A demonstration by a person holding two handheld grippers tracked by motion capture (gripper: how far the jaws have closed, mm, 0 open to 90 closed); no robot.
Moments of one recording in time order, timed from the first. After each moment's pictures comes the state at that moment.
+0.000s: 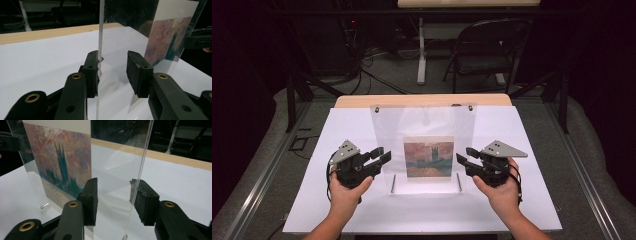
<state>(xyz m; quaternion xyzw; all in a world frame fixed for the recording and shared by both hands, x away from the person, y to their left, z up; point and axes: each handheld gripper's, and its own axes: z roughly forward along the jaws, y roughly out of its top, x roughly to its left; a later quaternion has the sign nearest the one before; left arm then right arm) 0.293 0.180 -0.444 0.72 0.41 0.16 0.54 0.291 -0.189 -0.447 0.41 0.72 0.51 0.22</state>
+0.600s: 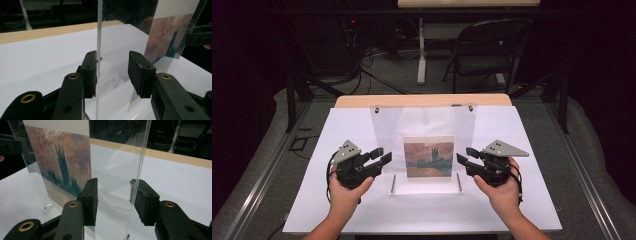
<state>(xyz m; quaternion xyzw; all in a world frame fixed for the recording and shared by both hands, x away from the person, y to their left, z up) 0.291 0.178 -0.443 0.72 0.41 0.16 0.53 0.291 -0.191 -0.446 0.41 0.72 0.52 0.21</state>
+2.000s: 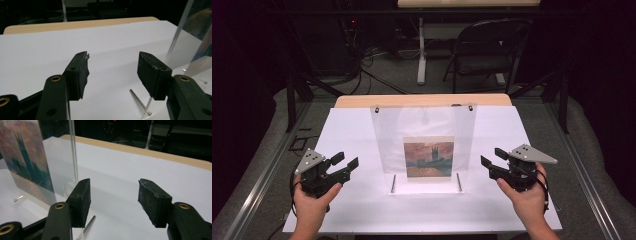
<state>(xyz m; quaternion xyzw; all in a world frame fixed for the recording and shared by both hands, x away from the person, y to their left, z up) 0.275 0.253 -0.456 0.69 0.48 0.23 0.48 0.276 -0.245 -0.447 0.45 0.71 0.48 0.26</state>
